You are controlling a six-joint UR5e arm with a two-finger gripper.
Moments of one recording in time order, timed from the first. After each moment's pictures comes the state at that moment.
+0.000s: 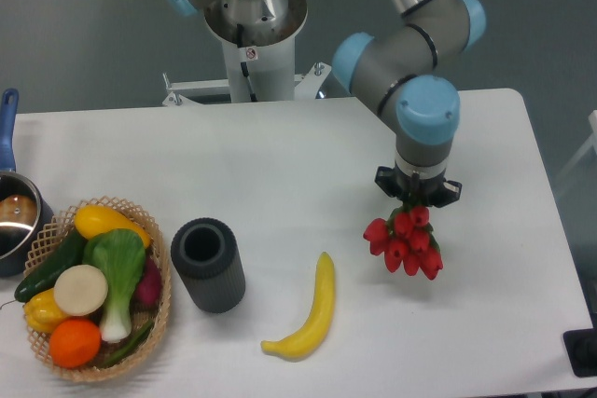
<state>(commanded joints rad) 2.68 -2.05 -1.68 -0.96 1.69 0.97</state>
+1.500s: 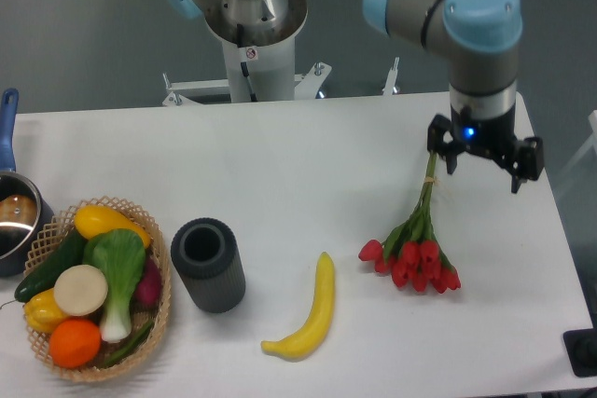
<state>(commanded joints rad) 2.71 -1.73 -1.50 -1.13 1.58 1.45</state>
